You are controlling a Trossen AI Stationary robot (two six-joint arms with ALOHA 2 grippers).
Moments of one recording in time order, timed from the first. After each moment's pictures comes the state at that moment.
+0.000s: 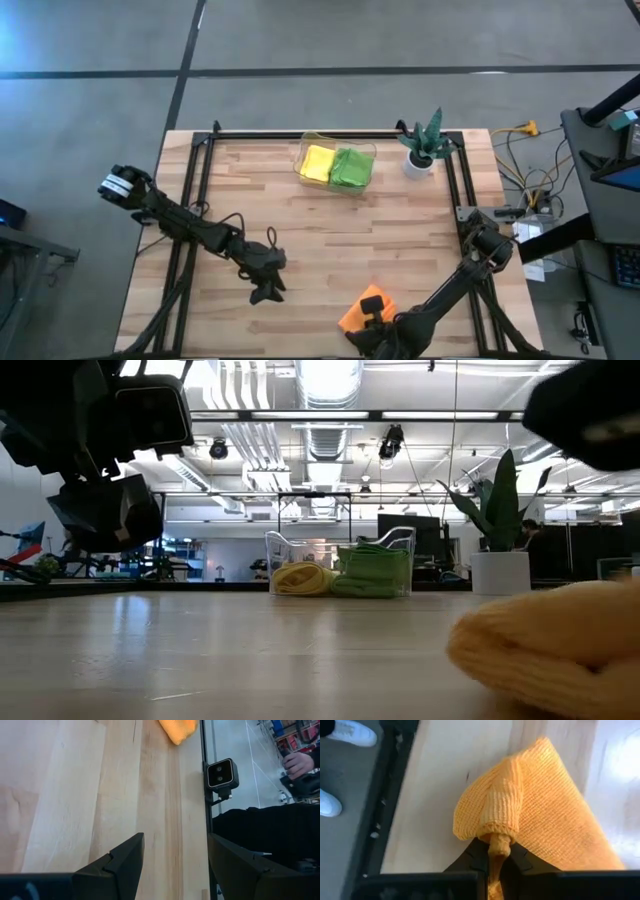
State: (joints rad) left arm -0.41 1.44 0.57 0.28 0.28 -0.83; right arm 0.82 2.15 1.54 -0.69 0.29 0.51
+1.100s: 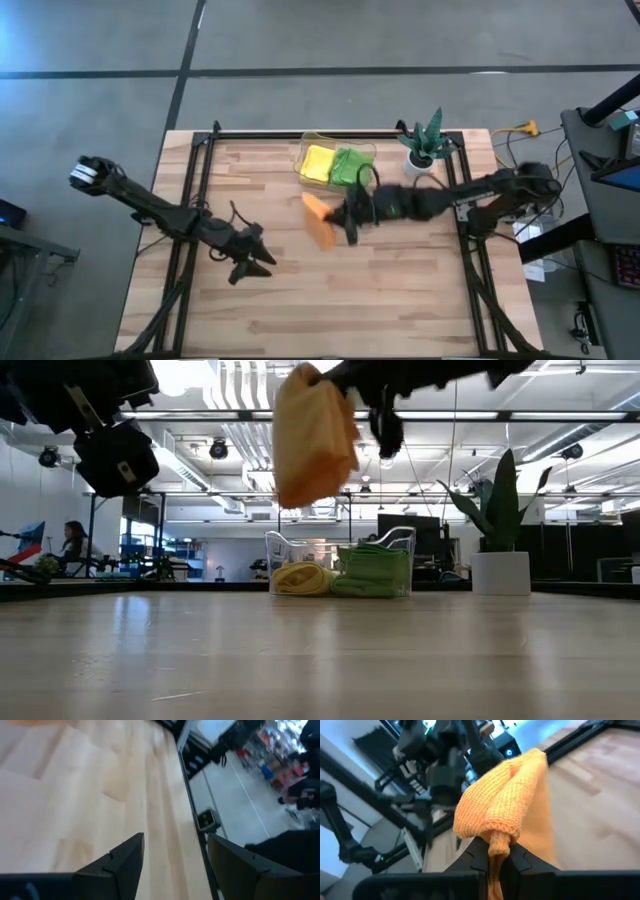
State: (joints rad) left arm -0.39 0.98 0.40 0.23 0.07 -0.70; right arm 0.11 1.49 0.93 0.32 0.07 0.61
